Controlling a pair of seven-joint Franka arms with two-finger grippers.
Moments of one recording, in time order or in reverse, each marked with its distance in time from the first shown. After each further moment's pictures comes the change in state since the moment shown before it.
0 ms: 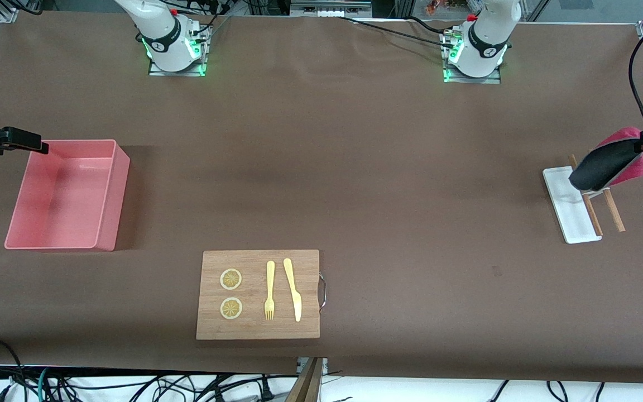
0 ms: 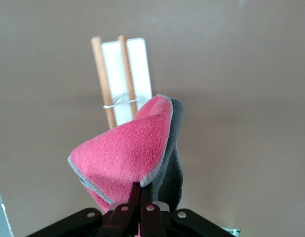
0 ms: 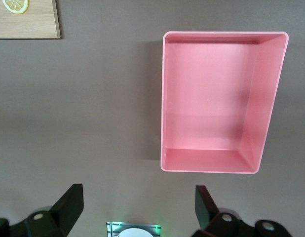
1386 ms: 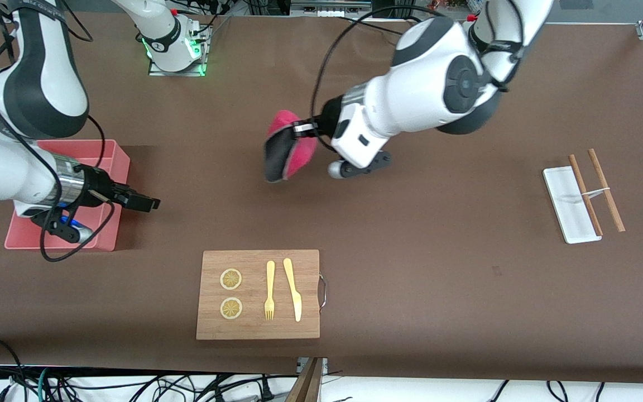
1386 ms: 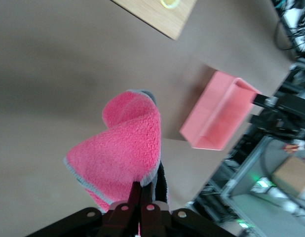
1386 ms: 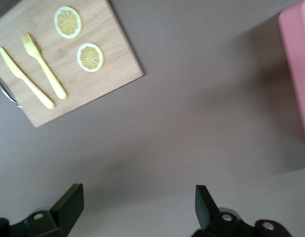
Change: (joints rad) left arm -0.757 0.438 -0.259 0.414 -0.669 0.511 -1.210; right arm 0.239 0.180 0.004 0.000 0.284 0.267 0.657
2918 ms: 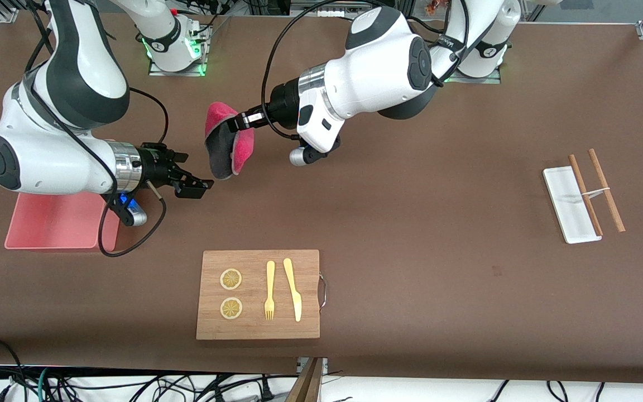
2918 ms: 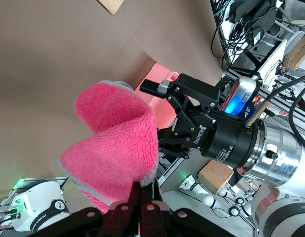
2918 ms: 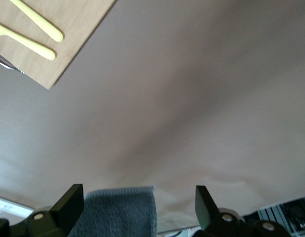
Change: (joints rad) left arm -0.105 0.033 0.002 0.018 -0.136 0.293 -0.073; right arm 0.085 0.007 0.022 0.012 0.196 -0.145 0.420
